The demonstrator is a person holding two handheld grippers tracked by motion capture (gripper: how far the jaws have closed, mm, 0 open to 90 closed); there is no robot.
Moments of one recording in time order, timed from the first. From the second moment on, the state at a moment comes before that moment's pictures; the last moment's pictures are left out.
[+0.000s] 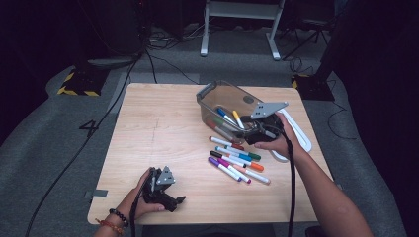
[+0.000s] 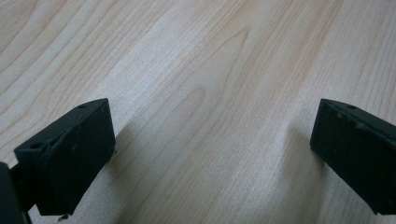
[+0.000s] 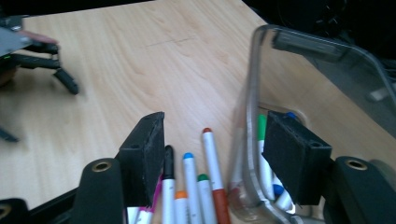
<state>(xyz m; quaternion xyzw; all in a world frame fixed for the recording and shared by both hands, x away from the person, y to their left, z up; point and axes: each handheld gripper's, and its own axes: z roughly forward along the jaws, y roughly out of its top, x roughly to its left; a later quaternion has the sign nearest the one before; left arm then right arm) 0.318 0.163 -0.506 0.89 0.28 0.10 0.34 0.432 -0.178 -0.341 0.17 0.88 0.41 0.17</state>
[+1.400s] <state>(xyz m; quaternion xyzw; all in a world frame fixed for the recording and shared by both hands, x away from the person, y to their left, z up) 0.317 0.163 -0.506 0.89 0.28 0.10 0.34 0.402 -0.114 -0.483 0.12 0.93 0.33 0.07</state>
